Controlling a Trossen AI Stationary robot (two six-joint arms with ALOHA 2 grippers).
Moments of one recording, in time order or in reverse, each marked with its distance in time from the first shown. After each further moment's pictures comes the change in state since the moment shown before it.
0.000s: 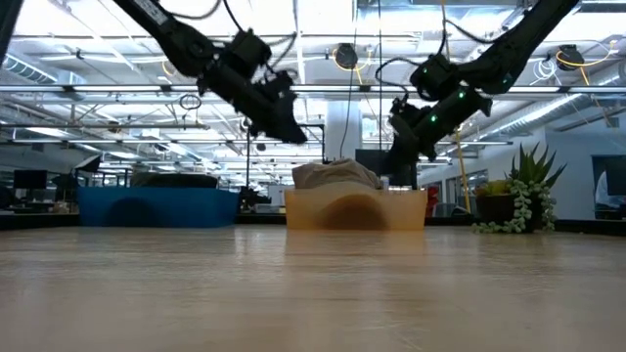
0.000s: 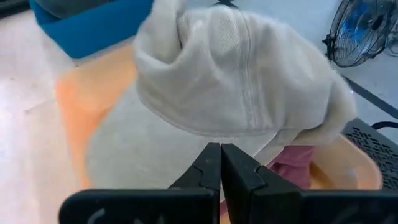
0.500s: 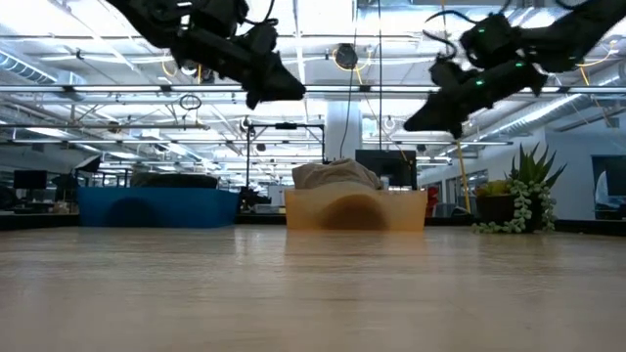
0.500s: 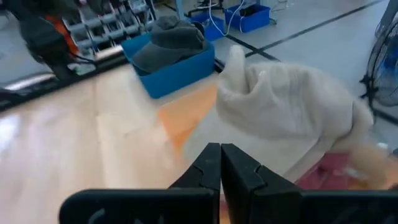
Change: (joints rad) left arm -0.108 -0.240 -0.103 0.025 0.150 -0.134; right arm 0.048 -0.411 -0.217 0.022 -0.109 0.115
